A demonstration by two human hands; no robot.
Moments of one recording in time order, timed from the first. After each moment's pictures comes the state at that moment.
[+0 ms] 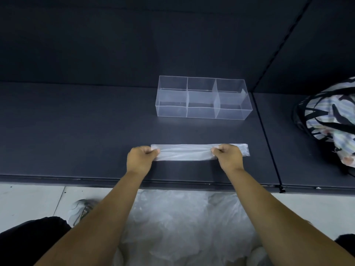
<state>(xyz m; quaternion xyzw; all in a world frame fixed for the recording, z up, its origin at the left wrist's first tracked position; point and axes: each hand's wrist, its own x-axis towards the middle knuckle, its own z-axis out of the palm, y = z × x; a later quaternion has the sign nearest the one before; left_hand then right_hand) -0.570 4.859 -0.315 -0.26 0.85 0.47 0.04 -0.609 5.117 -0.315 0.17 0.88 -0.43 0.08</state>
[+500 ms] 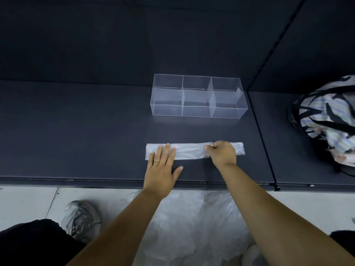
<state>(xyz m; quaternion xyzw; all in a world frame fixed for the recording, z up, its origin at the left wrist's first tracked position) -0.540 4.919 -0.345 0.05 0.99 0.11 0.05 -0.615 5.107 -0.302 0.19 0.91 -0.34 0.11</state>
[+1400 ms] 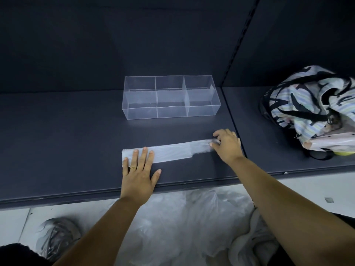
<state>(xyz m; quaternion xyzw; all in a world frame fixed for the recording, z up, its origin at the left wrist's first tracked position) -0.539 4.920 -0.344 0.06 0.99 0.05 0.07 -0.632 5.207 -0.312 0.06 0.98 -0.20 0.04</state>
